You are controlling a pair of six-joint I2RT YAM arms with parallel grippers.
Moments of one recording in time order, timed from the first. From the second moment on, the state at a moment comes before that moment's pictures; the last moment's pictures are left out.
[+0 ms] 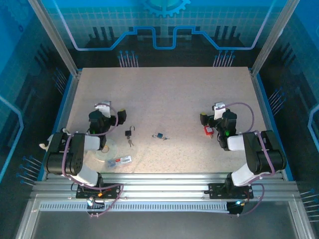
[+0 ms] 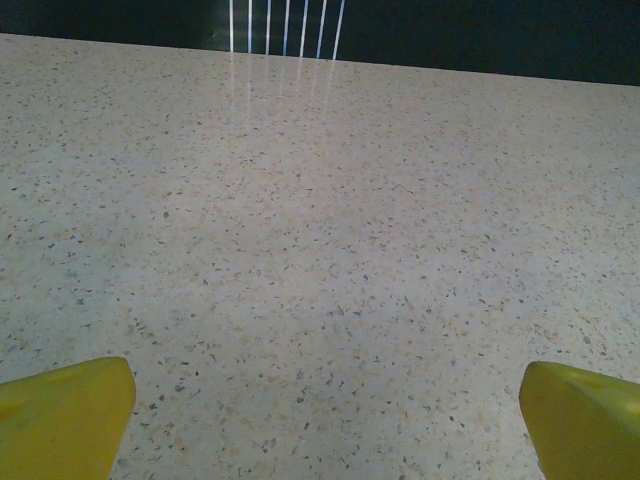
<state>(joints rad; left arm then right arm) 0.03 1.54 0.39 0.82 0.16 -0.11 0.07 1.55 0.39 0.79 -0.06 -0.09</state>
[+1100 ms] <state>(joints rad) 0.03 1.54 0.39 0.82 0.16 -0.11 0.07 1.55 0.39 0.79 -0.06 -0.09</state>
